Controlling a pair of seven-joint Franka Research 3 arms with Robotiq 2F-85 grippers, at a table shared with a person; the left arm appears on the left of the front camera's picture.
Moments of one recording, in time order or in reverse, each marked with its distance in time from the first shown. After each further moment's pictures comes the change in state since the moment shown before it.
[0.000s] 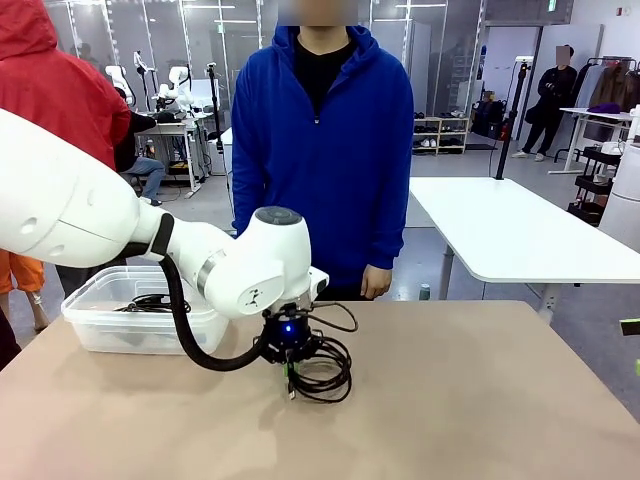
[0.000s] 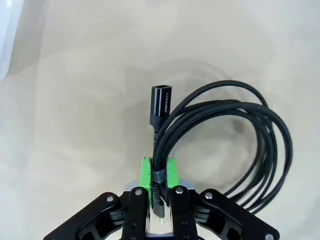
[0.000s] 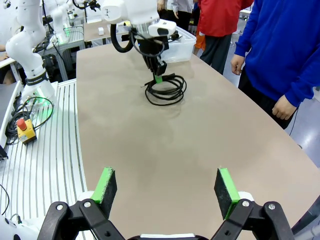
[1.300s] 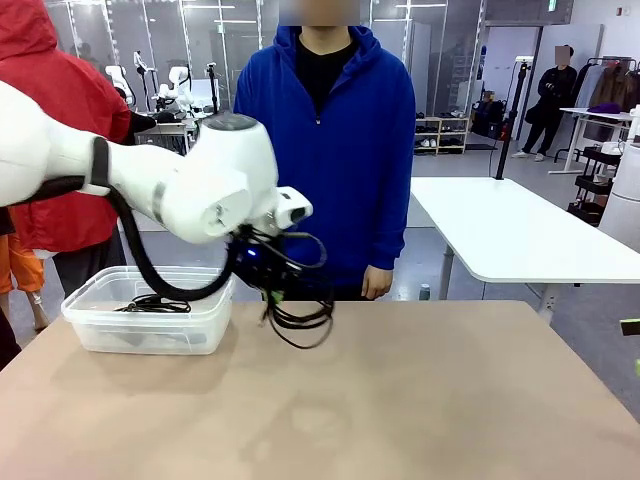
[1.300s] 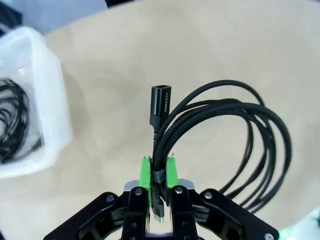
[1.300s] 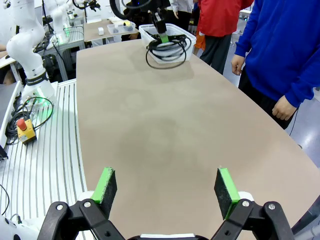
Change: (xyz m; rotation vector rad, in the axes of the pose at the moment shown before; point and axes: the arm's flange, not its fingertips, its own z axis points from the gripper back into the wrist) left arm 0.049 0.044 0.126 -0.057 -0.127 -0.378; right arm 0.000 0.000 0.000 0.000 0.000 0.000
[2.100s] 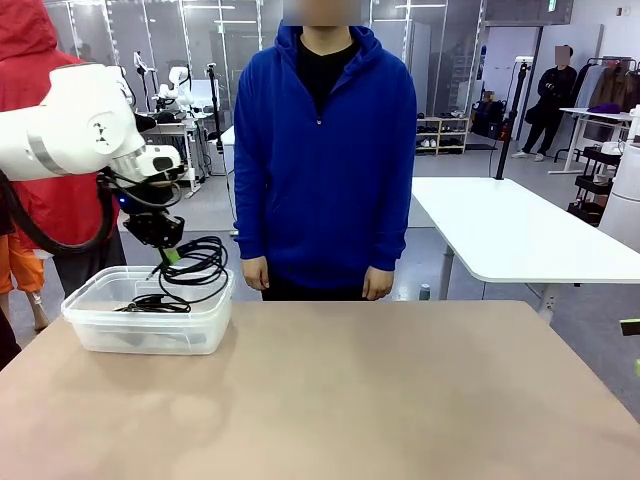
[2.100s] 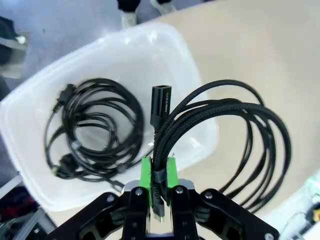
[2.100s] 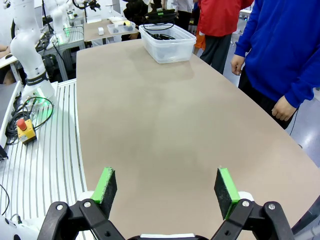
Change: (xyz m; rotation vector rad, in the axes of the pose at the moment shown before) left arm 0.040 0.250 0.033 -0.119 0.093 -0.087; right arm 0.000 0.000 0.000 0.001 0.001 -0.001
